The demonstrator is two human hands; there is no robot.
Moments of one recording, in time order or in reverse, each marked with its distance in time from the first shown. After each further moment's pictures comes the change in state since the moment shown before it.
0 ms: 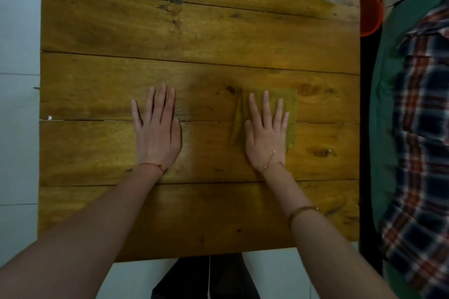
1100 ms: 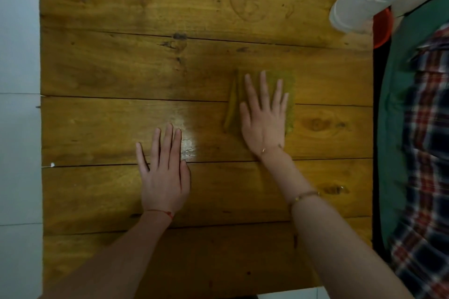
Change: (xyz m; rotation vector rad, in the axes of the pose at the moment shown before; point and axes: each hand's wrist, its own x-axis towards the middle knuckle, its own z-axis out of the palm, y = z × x) left_hand 0.007 0.002 -0.002 0.092 -0.093 -0.051; right_hand 0.117 -0.035 -0.025 -0.026 0.054 -0.036
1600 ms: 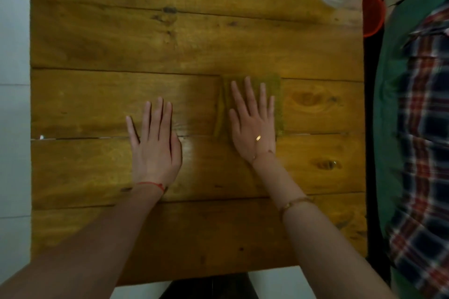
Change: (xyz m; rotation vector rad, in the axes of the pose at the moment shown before) left_hand -0.003 0.001 0.005 -0.037 0.079 0.012; right_hand -0.064 0.008 0.017 0.013 -0.006 -0.067
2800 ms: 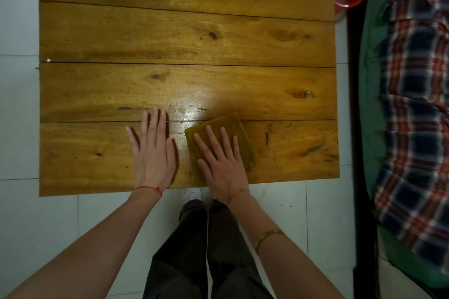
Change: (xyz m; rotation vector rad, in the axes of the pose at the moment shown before) left_hand -0.187 0.019 0.020 -0.089 0.019 -0.029; right_hand -0.257 -0.016 0.048 0.027 -0.237 -0.208
